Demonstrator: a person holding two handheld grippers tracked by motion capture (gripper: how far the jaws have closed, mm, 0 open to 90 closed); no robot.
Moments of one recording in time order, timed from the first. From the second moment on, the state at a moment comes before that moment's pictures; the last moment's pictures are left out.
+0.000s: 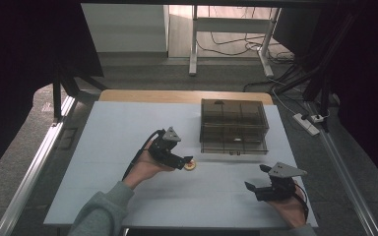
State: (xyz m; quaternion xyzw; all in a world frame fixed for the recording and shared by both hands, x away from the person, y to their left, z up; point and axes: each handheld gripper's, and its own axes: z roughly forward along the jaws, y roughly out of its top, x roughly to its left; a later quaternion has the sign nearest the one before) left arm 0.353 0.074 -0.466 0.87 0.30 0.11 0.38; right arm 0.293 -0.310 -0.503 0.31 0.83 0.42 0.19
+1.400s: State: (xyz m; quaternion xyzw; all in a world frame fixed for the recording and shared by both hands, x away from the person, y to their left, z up) left arm 0.391 0.043 -0.498 0.91 0.27 0.05 0.31; right arm 0.291 -0.312 -0.507 0.32 0.83 0.41 0.18
